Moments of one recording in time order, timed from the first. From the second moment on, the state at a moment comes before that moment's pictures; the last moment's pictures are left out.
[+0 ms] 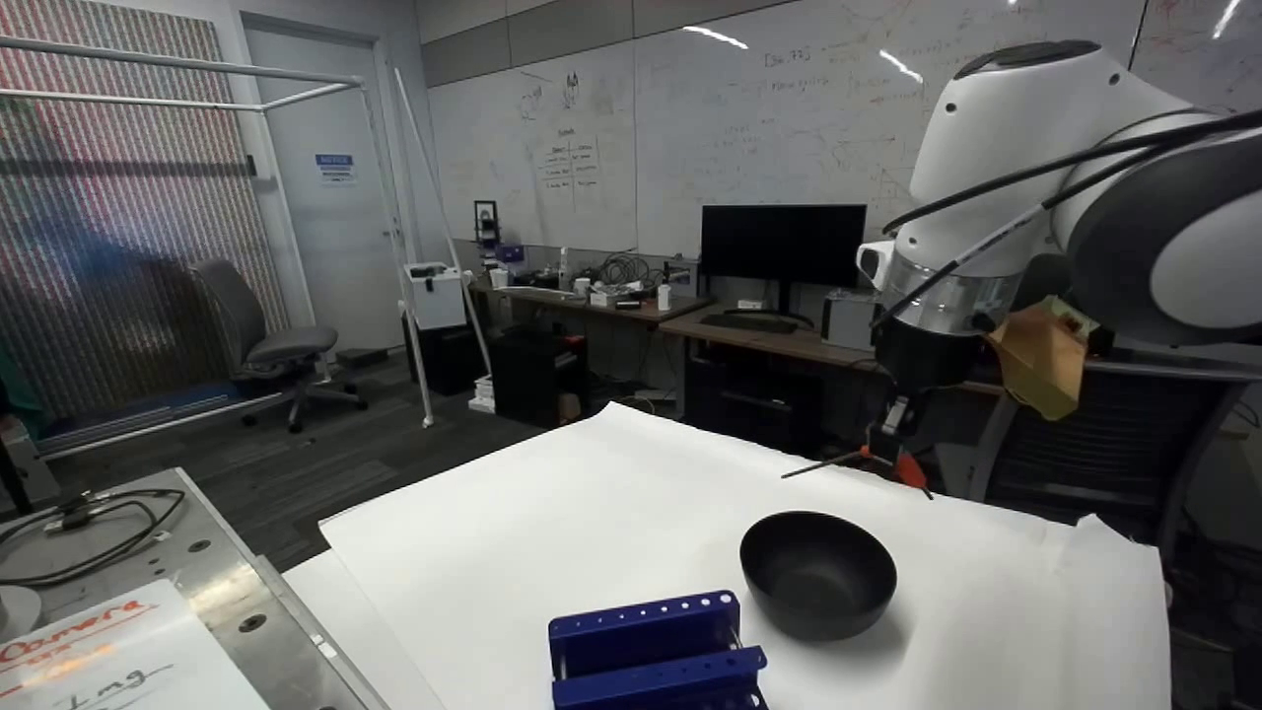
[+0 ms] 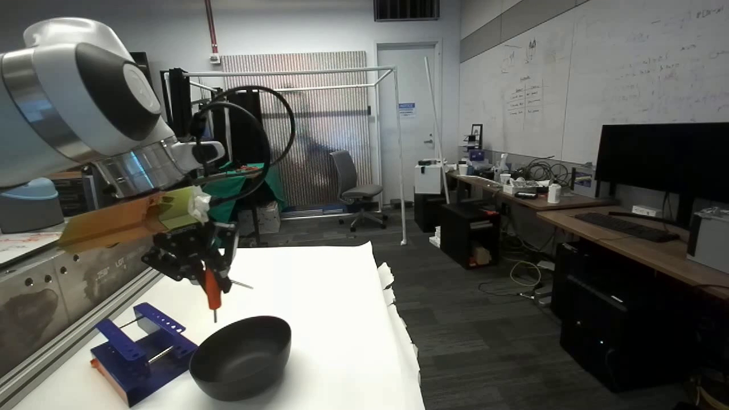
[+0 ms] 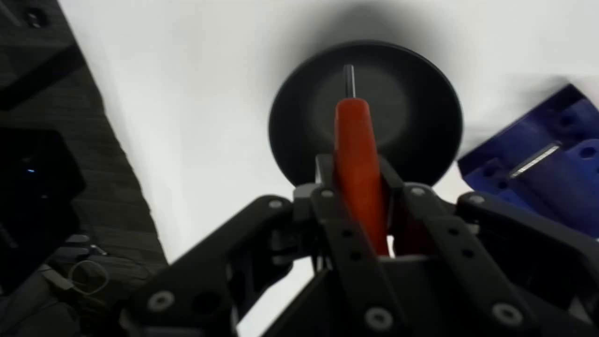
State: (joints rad) arm -0.03 -0.13 0.17 -2.48 -0.40 2.49 0.30
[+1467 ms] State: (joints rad) arm 0.05 0.28 0.10 -2.18 -0.17 2.35 0.16
